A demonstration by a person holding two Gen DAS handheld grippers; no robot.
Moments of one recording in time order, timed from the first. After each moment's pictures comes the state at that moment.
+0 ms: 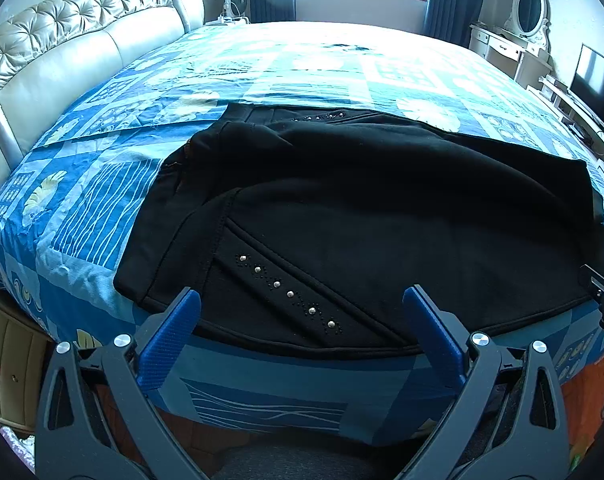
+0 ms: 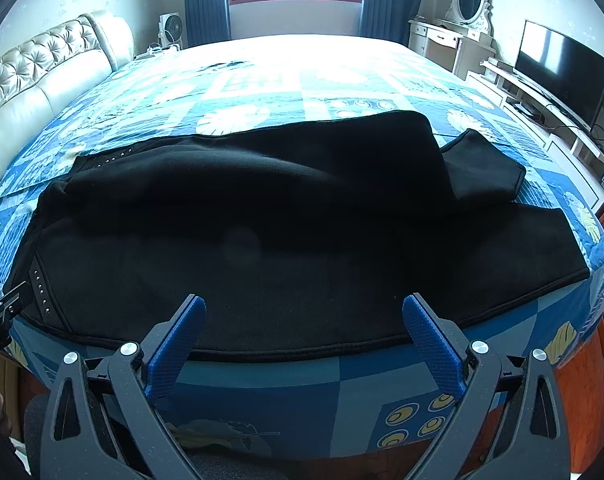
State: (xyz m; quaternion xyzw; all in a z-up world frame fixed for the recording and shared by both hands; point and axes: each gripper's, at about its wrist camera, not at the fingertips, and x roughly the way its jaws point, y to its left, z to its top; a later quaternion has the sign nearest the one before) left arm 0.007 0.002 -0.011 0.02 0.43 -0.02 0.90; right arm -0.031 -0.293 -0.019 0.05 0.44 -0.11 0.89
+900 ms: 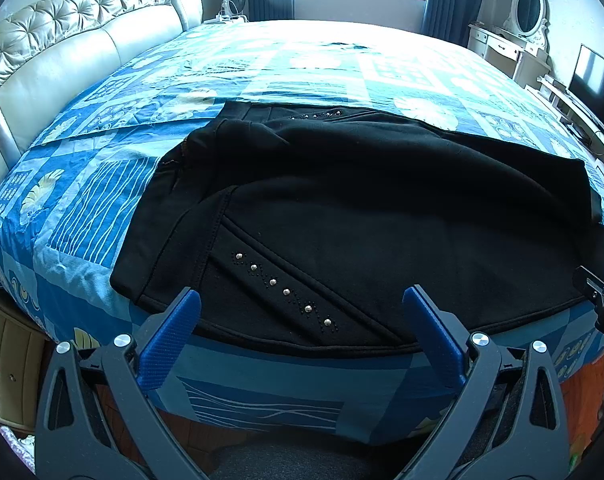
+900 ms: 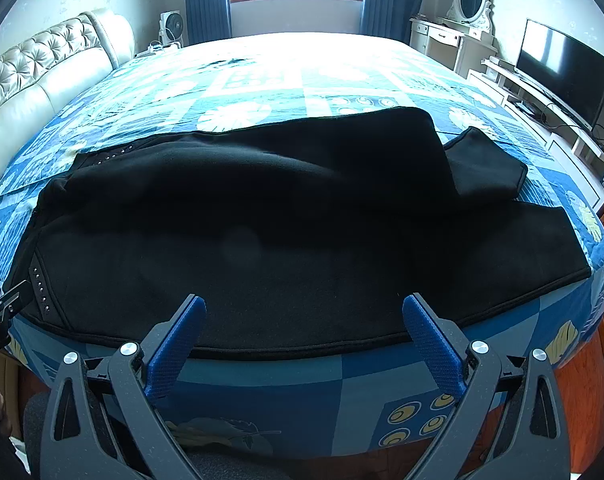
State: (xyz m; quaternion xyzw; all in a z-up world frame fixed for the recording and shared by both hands) left arm 0.005 -0.002 -0.011 0.02 0.44 -0.03 0.90; right arm -0.029 -0.291 -0.023 0.05 0.44 -0.10 0.89
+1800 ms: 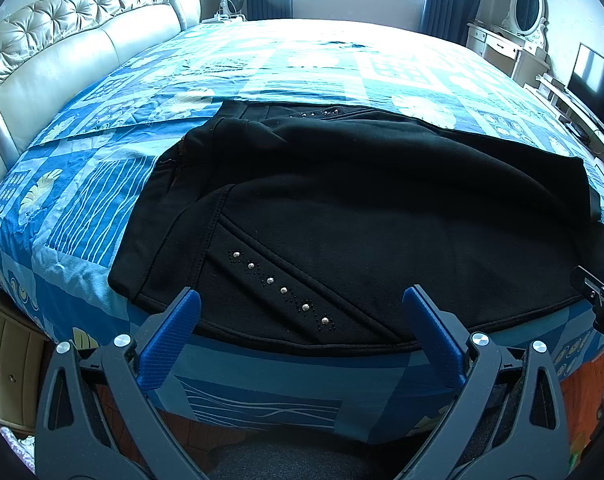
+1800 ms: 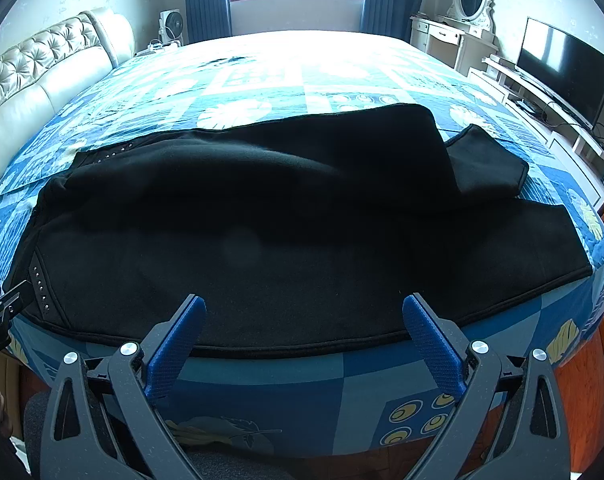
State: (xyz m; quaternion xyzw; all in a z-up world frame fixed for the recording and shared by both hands) left arm 0.005 -0.002 -0.011 0.02 0.44 -0.03 0.90; right arm -0.030 -0.290 -0.025 0.06 0.44 -0.10 0.89
